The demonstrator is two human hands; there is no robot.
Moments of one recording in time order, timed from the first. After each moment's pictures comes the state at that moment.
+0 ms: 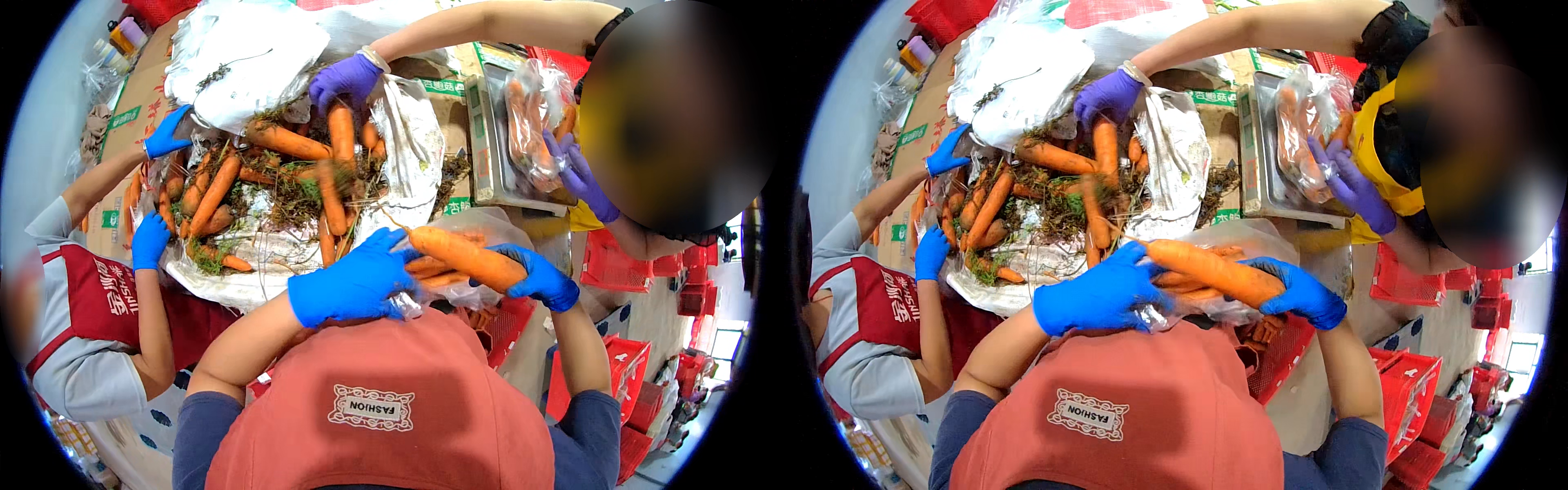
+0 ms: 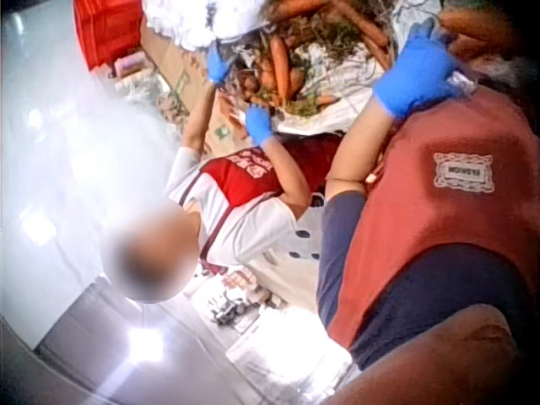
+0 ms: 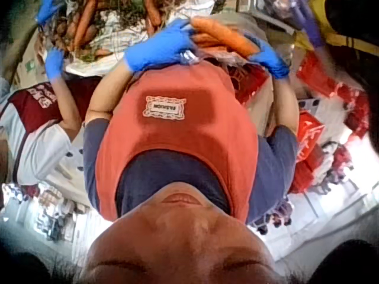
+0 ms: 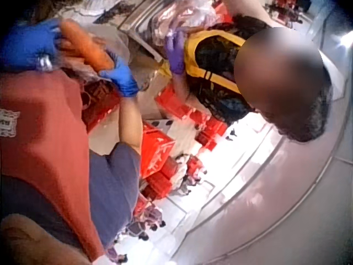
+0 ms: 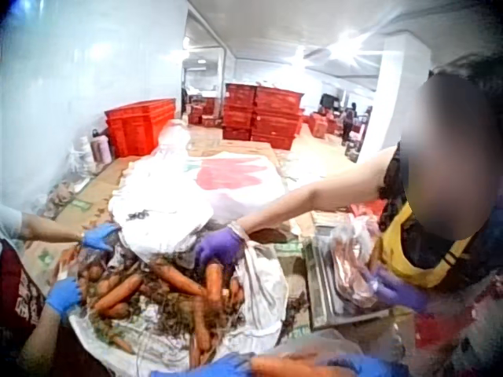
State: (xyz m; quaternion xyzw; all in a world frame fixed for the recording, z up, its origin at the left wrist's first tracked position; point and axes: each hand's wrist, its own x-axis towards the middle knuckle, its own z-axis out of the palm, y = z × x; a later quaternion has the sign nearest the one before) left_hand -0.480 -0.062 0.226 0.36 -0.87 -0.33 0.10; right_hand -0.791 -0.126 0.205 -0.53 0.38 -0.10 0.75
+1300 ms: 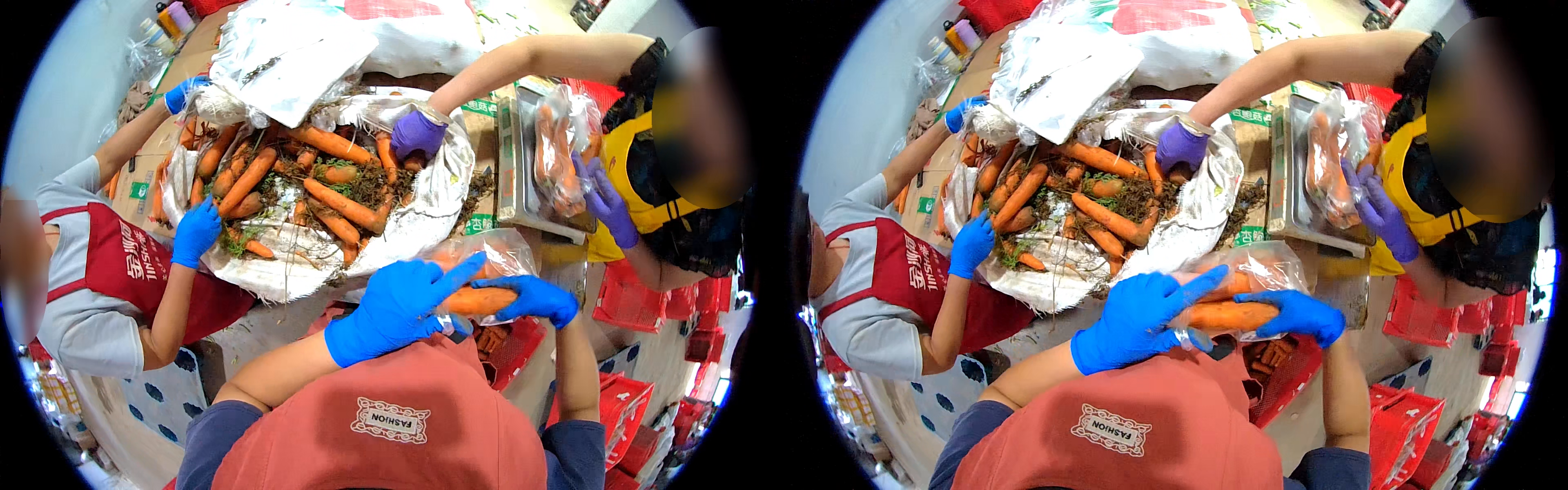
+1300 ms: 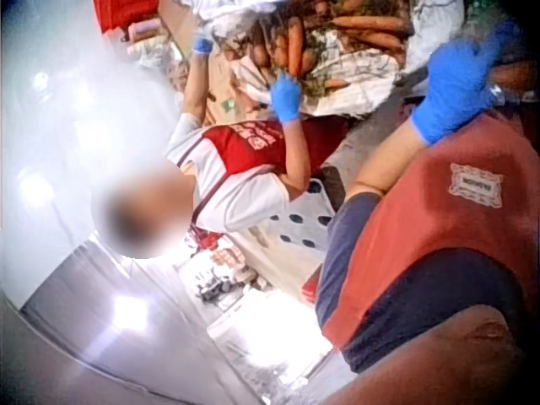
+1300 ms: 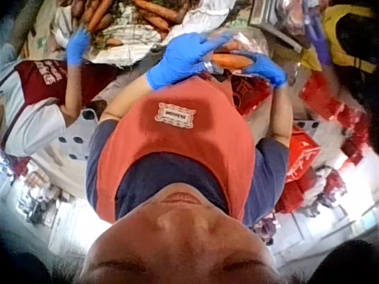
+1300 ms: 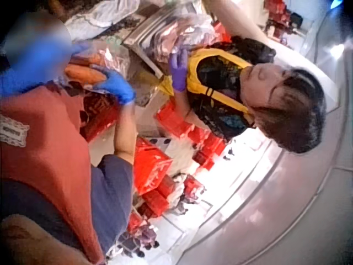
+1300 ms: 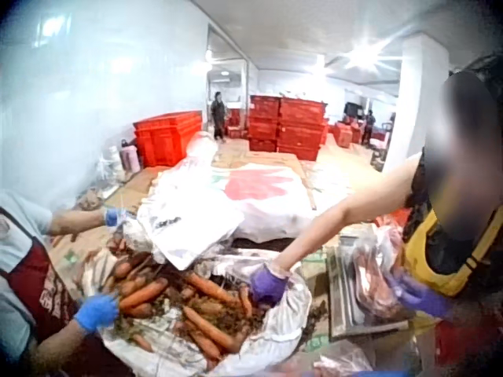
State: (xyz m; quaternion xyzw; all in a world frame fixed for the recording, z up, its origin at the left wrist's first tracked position) left_hand -0.523 -0.021 0.230 0.52 -0.78 -0.22 0.27; right_hand -0.803 -0.137 0.176 -0.72 0.36 0.14 0.59
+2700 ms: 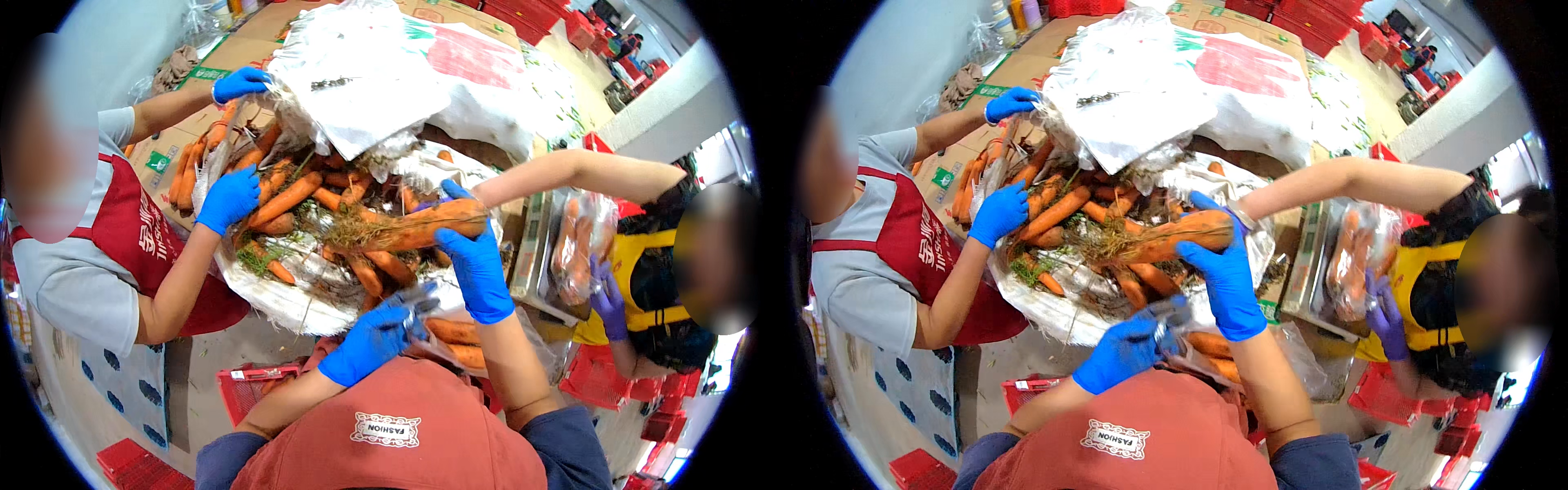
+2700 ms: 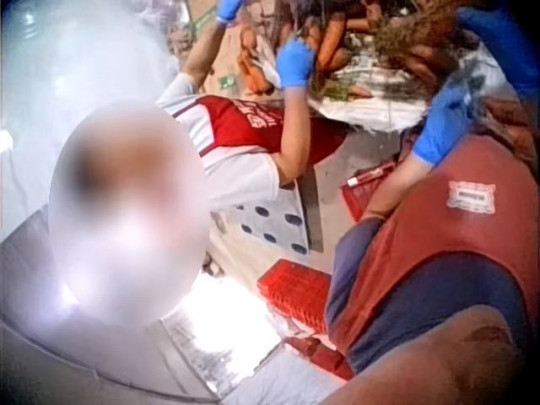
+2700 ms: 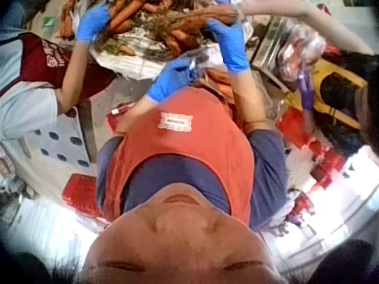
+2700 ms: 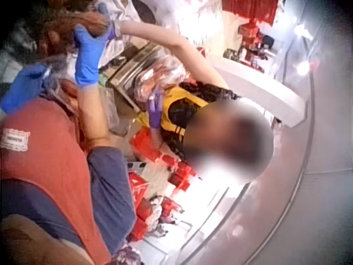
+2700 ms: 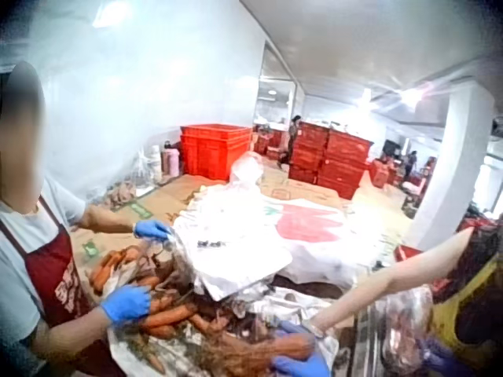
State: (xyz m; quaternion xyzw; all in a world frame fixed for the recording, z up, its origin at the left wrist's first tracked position) left_hand -0.472 -0.007 0.152 0.18 -0.02 -0.73 0.66; right_hand -0.542 -0.174 0.210 -0.49 0.28 -0.35 0.75
